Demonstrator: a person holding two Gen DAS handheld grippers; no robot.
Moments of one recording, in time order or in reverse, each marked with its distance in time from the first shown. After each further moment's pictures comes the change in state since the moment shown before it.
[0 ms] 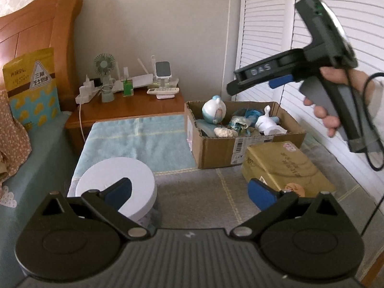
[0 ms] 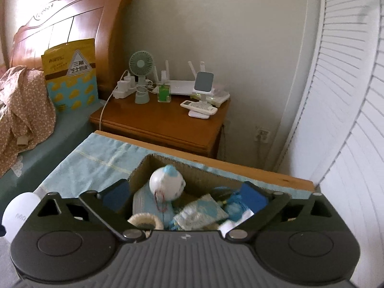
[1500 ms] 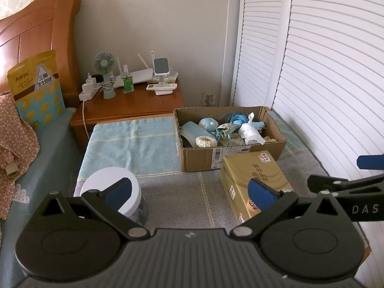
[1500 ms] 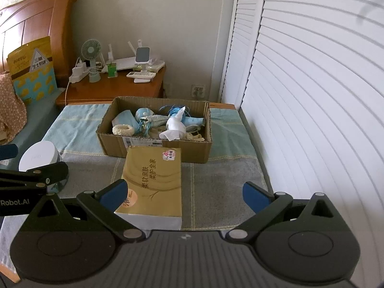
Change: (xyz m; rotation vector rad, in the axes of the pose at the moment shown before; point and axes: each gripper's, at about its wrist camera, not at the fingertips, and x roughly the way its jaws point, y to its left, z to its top) left arm -0.034 -0.040 0.047 -0.006 0.096 0.040; right arm -0.163 0.028 -0.098 0.204 0.114 -0.278
